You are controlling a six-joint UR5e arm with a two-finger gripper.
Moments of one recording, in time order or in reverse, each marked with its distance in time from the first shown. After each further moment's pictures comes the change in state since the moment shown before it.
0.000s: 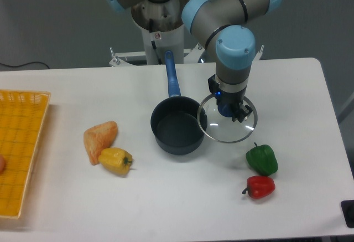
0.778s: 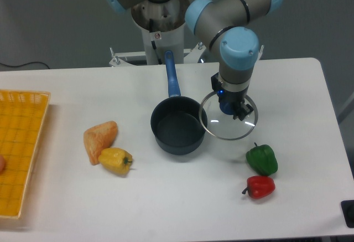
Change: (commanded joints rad) arm 0.064 0.002 -0.051 0.012 0.000 0.143
